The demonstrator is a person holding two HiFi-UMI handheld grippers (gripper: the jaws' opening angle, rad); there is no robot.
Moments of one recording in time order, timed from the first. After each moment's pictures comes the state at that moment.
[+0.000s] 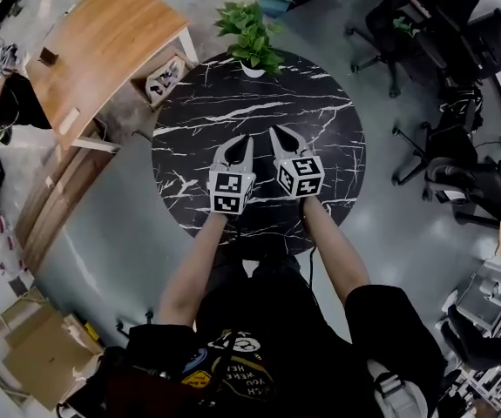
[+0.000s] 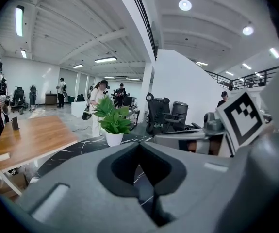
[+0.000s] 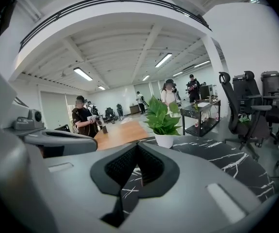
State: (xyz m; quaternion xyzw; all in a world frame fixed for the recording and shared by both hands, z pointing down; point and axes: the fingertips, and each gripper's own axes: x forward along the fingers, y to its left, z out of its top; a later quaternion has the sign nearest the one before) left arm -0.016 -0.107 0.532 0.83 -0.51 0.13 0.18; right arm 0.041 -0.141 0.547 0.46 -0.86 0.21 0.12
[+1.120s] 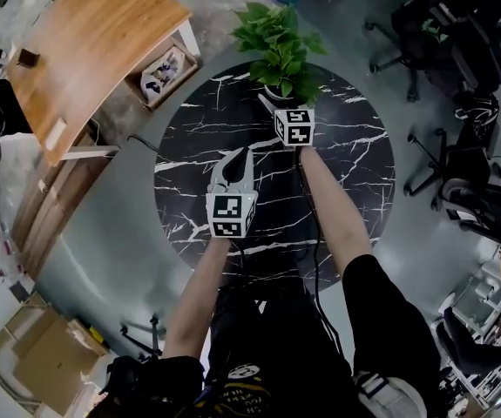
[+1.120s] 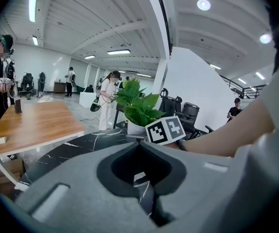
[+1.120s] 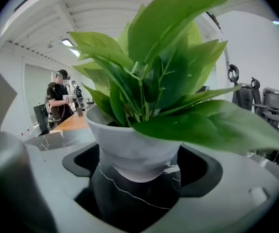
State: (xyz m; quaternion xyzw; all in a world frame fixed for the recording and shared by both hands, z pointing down) left arm -0.091 -0.217 0.620 0.80 -0.53 0.12 0.24; right arm -0.011 -0.403 0.734 0.50 -0.82 0.17 0.21
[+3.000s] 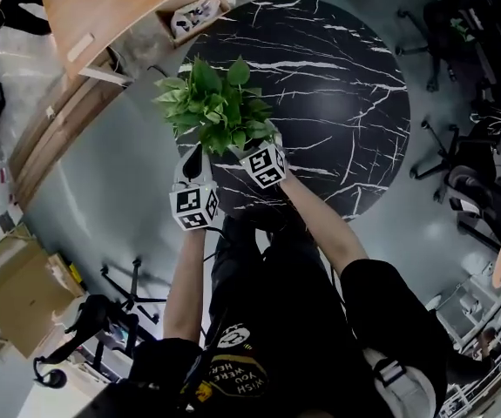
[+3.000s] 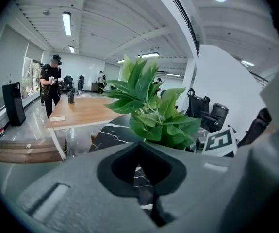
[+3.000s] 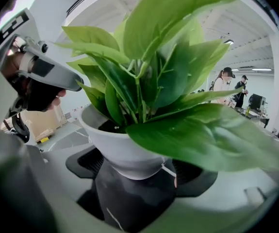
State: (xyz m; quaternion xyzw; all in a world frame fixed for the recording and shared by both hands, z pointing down) left arm -0.226 0.051 0.636 0.67 -0.68 0.12 0.28; right arm -0.161 -0.010 0.732 0.23 -0.93 0.09 0.29
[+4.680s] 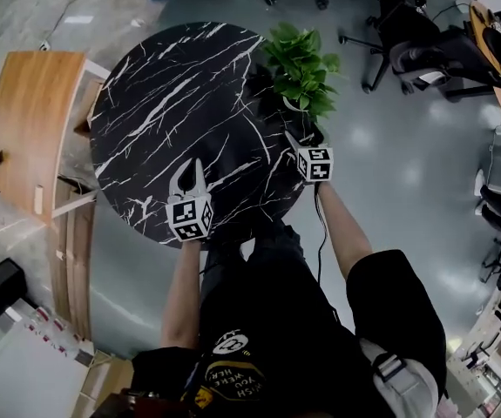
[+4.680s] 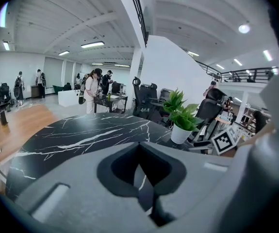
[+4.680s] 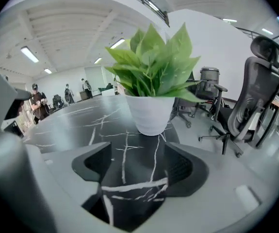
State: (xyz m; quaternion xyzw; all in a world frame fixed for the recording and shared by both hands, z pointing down) left arm 0.044 -0.021 0.604 0.85 -0.43 0.20 0.21; right arm 0.353 0.017 0.735 0.67 -0.65 0.29 0.21
